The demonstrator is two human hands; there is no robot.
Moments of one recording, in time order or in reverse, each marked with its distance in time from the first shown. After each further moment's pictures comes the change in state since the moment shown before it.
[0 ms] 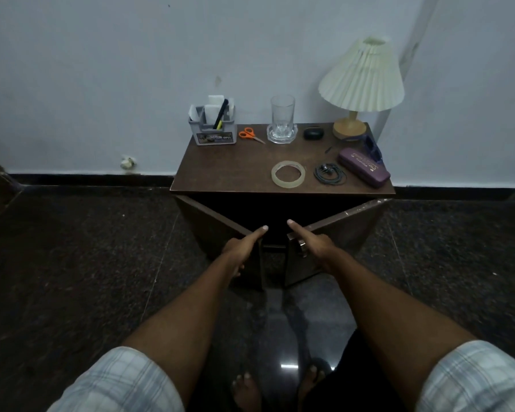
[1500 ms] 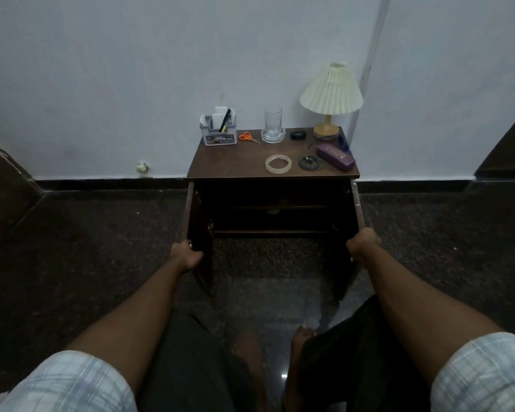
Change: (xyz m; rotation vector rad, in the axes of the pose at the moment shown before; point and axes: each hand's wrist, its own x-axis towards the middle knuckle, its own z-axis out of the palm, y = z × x) left_hand -0.083 -0.123 -0.131 0.577 0.266 0.277; right_hand -0.100 0.106 -0.093 -0.291 0.489 -0.053
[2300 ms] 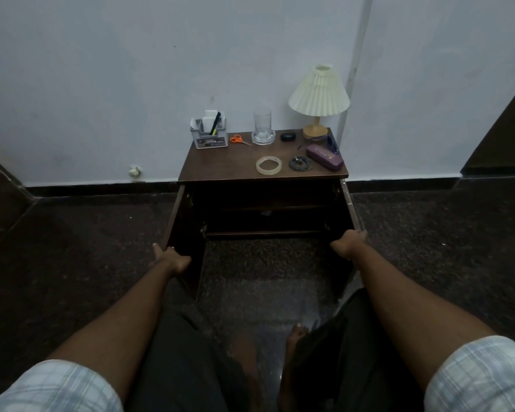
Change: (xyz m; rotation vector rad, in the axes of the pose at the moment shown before) left_hand -0.009 -0.004 -0.007 0.179 -0.047 -0.087; right_hand -0.004 0.005 -0.009 -0.320 -0.098 -0.132
